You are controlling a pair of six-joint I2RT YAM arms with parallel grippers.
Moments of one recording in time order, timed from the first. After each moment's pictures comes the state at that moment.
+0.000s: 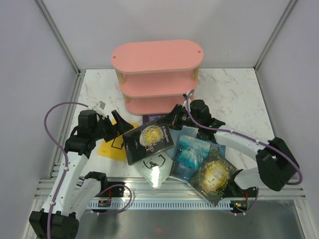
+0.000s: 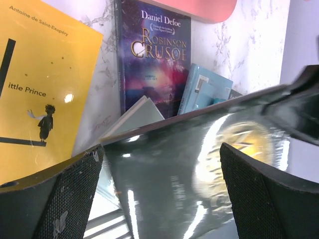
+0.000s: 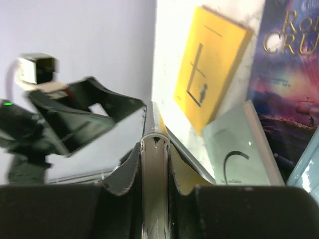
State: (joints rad) left arm -0.12 0.79 0.74 -0.62 0.40 -0.62; right arm 0.68 1.45 0.81 0.28 -0.43 1.18
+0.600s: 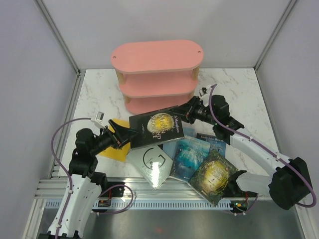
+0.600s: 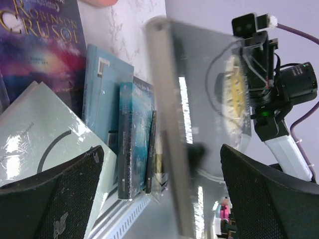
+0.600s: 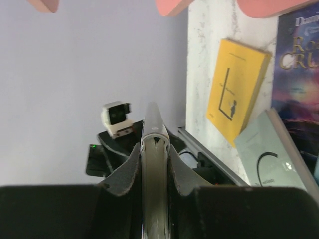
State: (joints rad) left arm -0.11 0.45 0.42 -0.21 0.70 -1.04; right arm 0.52 1.19 0.80 0.14 -0.44 1.32
